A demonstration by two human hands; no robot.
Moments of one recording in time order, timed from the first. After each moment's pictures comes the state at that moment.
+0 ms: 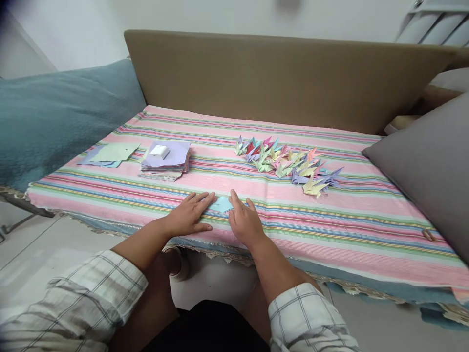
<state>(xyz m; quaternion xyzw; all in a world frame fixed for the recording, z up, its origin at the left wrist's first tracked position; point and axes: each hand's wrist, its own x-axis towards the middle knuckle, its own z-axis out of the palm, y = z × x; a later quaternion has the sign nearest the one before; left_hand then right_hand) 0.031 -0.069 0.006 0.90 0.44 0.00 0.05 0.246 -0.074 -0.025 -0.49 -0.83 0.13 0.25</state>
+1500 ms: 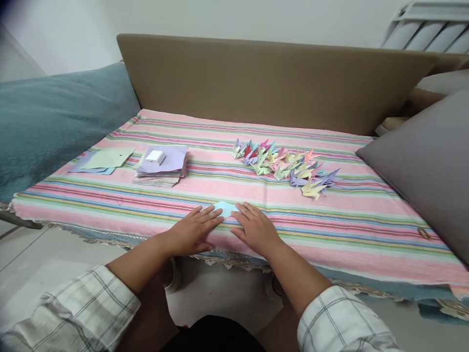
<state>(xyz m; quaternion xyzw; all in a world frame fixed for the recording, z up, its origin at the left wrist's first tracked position) 0.040 -0.084 0.004 0.93 0.37 -0.03 0.07 0.282 -0.076 -0.027 -0.42 -0.90 -0.02 0.15</state>
